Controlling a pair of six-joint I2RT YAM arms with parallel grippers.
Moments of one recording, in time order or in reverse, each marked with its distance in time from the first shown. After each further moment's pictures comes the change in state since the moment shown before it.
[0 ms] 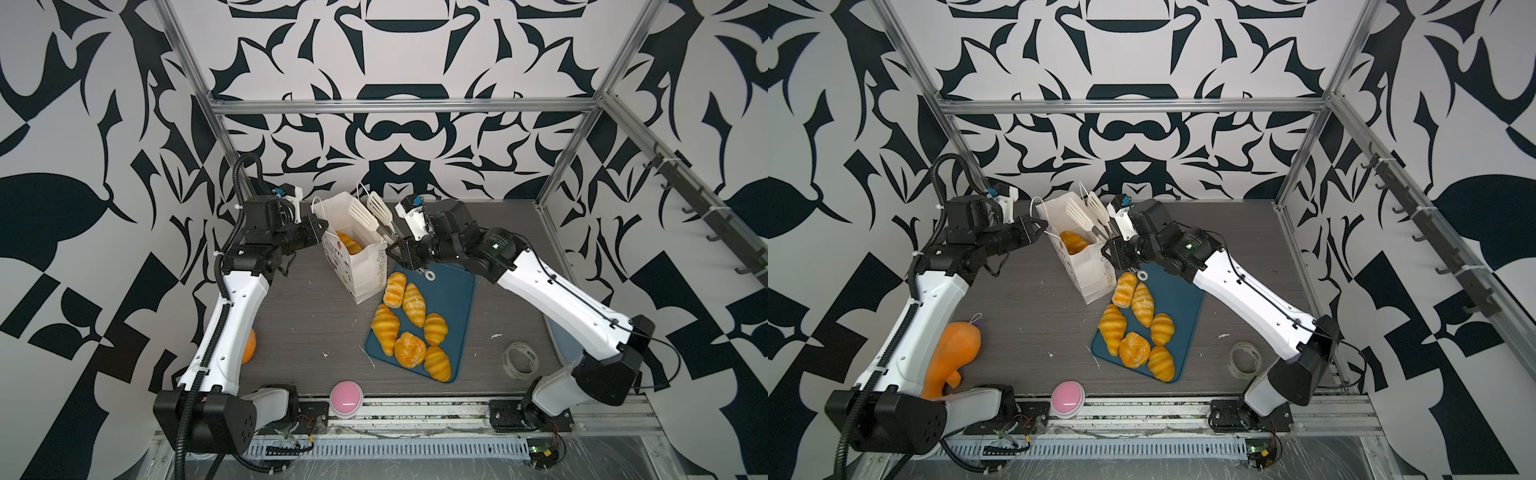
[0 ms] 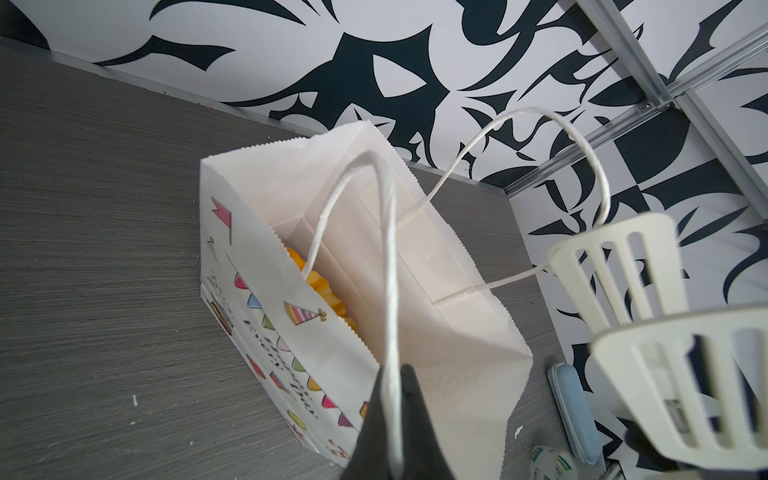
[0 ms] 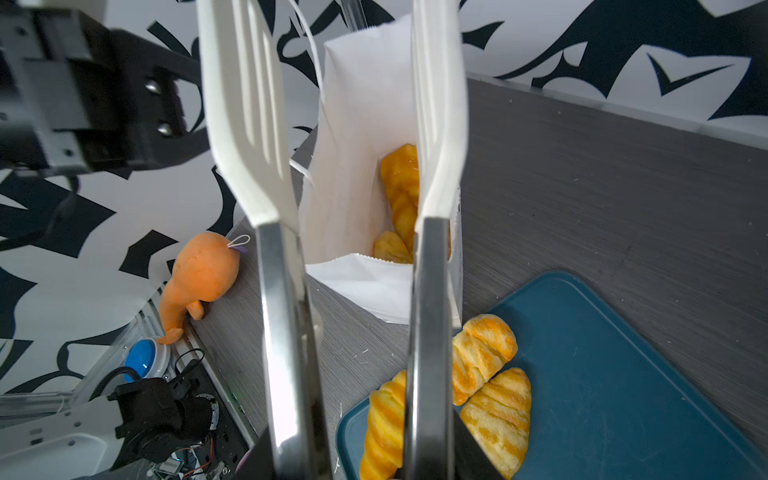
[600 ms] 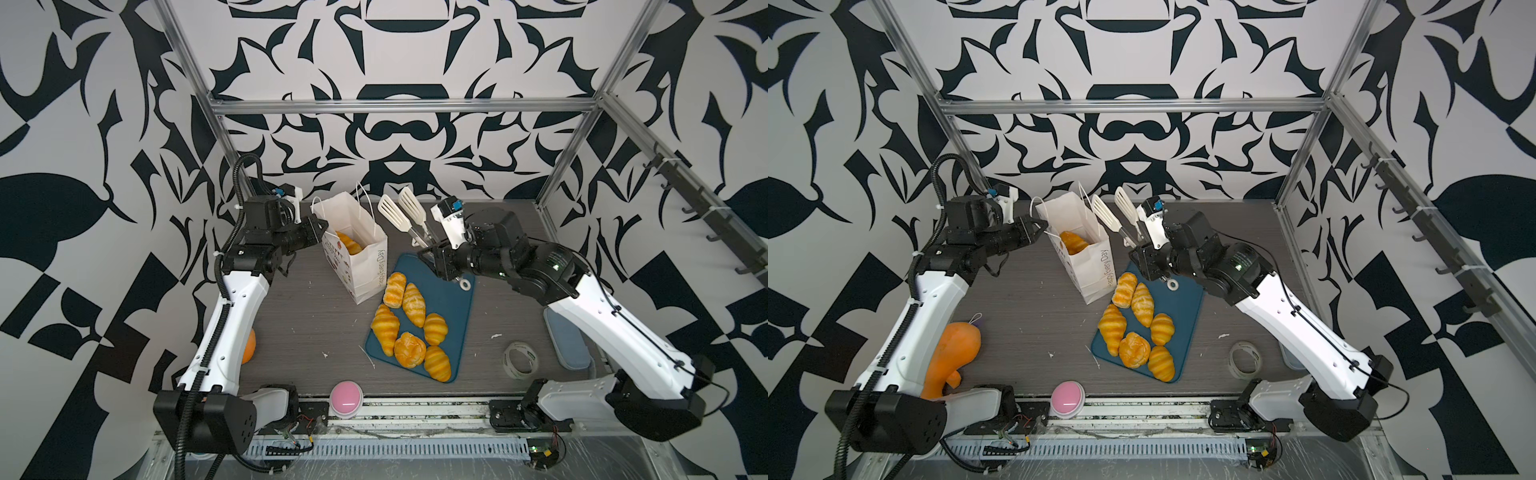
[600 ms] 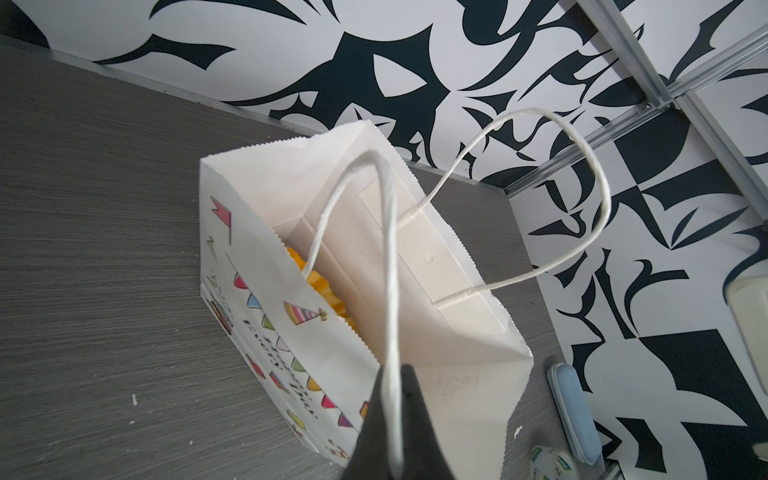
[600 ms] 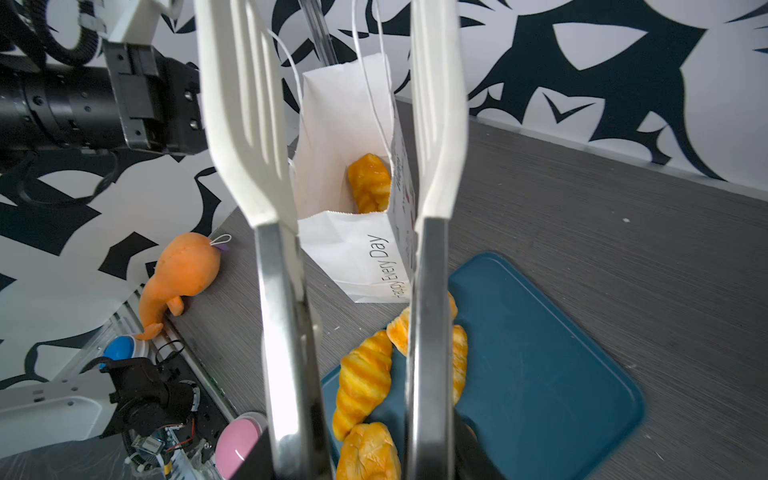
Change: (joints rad) left arm 0.000 0.000 -0.001 0.000 0.001 -0.003; right arm 0.000 -0.235 -0.067 -0.150 0.143 -0.032
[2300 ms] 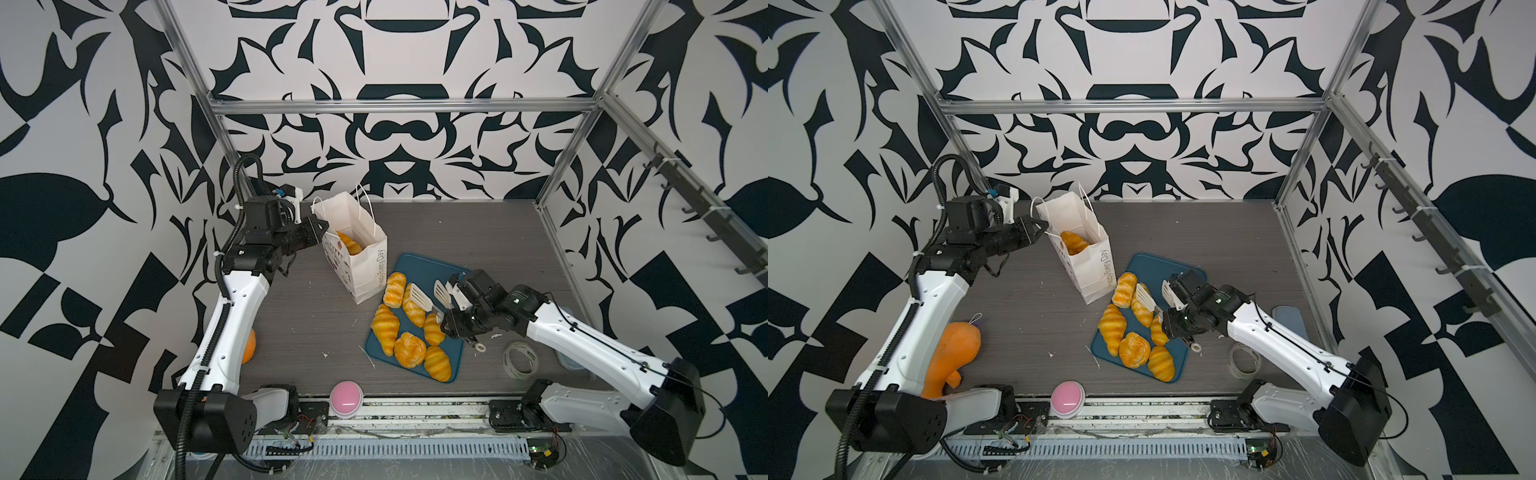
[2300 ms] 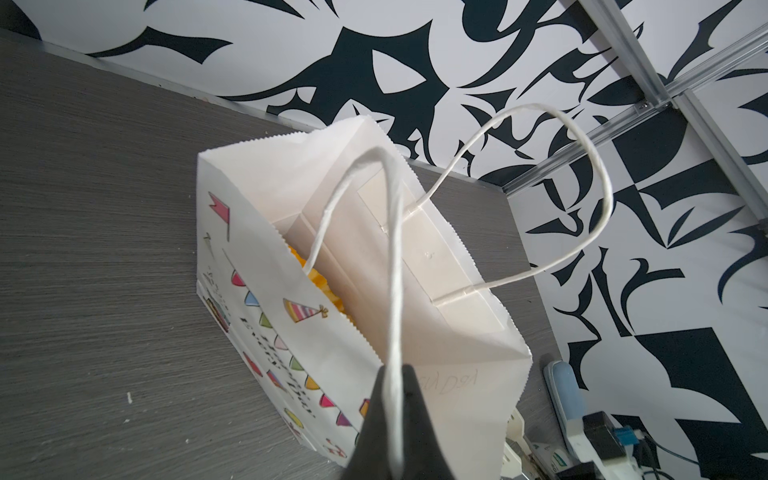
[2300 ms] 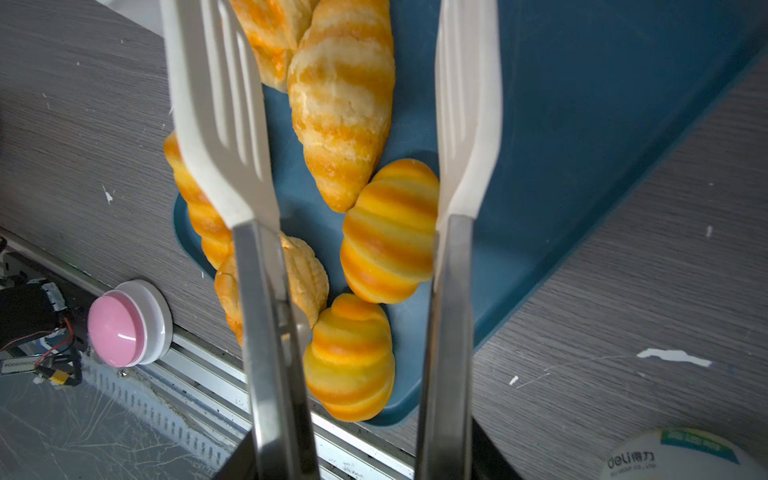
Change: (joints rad) left arm 0.000 0.002 -0.003 0.000 0.010 -0.004; right arm -0.086 -0.105 -0.699 0.016 -0.158 0.222
